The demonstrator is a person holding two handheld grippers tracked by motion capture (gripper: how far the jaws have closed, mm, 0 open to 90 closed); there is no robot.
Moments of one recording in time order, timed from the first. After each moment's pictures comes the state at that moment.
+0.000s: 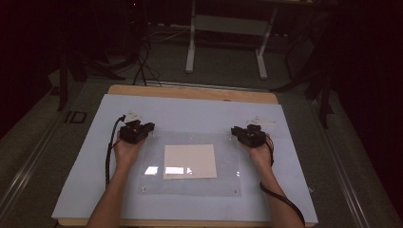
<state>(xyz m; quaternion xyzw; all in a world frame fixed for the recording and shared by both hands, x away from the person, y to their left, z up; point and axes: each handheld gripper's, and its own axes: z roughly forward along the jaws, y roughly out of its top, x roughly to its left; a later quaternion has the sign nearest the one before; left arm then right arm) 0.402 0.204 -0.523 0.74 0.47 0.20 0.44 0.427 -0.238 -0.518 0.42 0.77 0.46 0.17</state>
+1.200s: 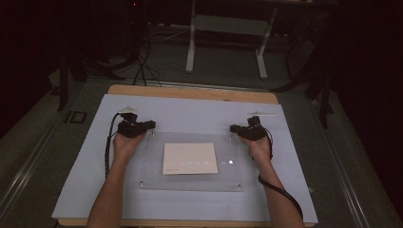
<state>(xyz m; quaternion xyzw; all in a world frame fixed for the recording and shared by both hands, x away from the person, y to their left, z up) 0.431 0.221 -0.525 0.73 0.49 0.09 0.47 0.452 -0.239 -0.514 0.47 0.75 0.45 0.07</state>
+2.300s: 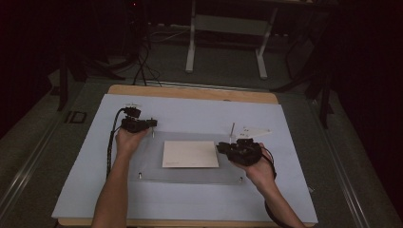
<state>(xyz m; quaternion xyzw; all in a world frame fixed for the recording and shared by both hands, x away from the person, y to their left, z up) 0.448 0.214 -0.523 0.73 0.52 0.06 0.44 0.322 -0.185 -0.435 0.32 0.83 0.45 0.11</state>
